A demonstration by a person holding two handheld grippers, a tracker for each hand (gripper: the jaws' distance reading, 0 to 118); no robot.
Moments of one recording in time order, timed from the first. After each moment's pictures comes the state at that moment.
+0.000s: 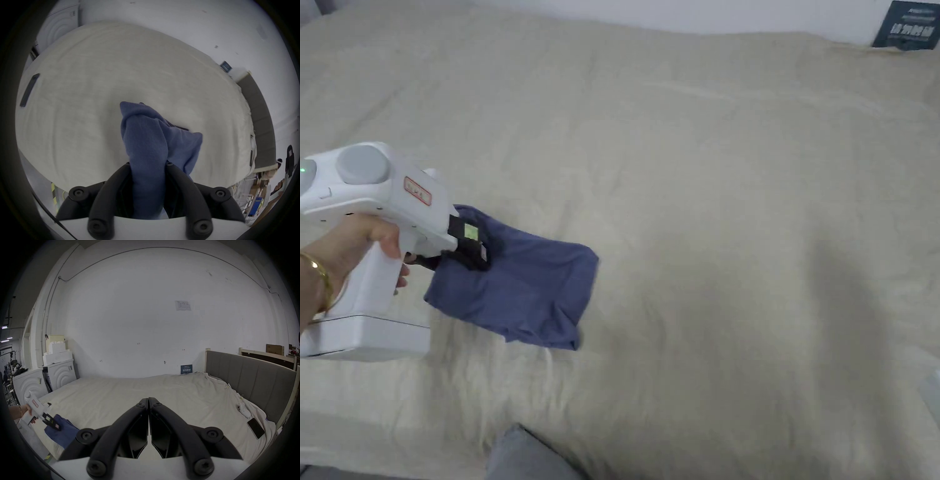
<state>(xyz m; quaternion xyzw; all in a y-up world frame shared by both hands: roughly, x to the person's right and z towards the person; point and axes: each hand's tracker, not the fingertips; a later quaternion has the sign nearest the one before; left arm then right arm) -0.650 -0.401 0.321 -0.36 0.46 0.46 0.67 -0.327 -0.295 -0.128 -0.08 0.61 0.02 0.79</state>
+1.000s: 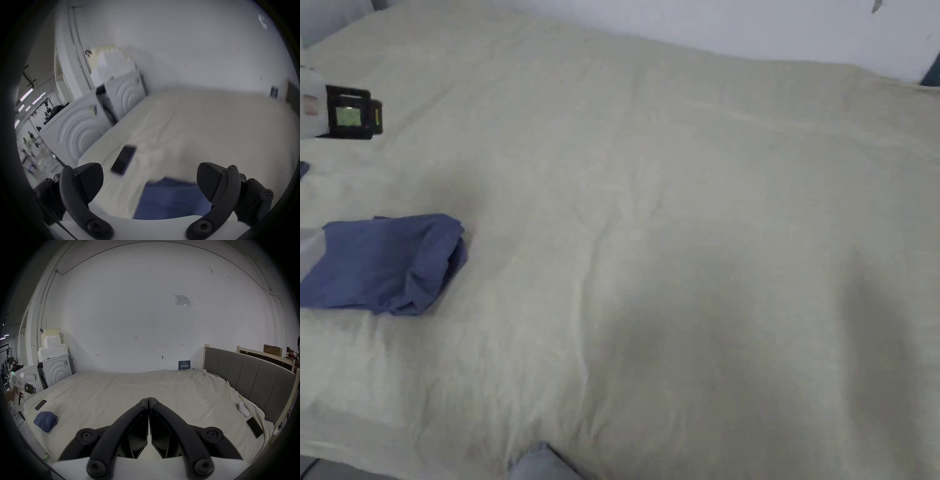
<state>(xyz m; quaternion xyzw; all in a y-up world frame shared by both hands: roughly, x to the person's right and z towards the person) -0.637 -0.291 0.401 -0.21 0.74 0.11 0.63 -0.354 -0.295 -0.126 -0.09 0.60 0.05 0.79</state>
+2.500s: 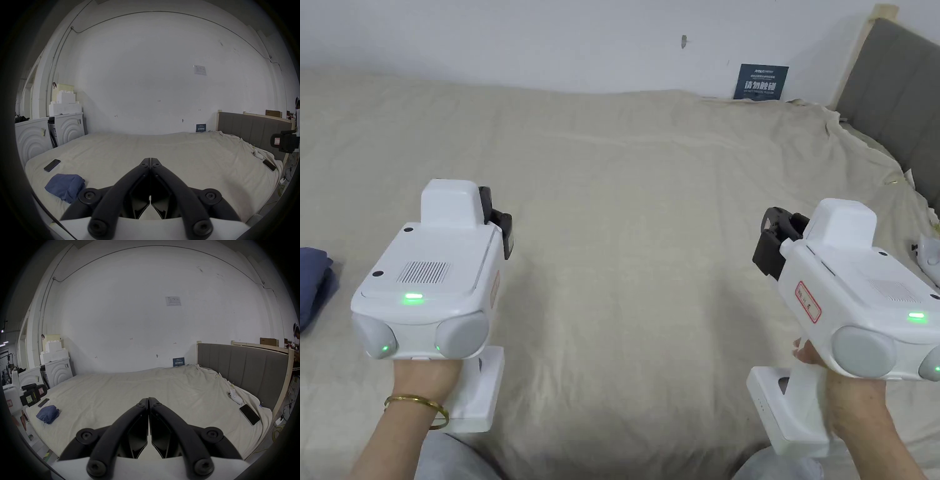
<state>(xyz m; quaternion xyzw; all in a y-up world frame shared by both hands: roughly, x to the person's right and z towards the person) -0.392 -0.354 0.144 -0.06 0.59 0.03 0.81 -0.262 -0.346 -0.146 -0.10 0.60 0.03 0.80</state>
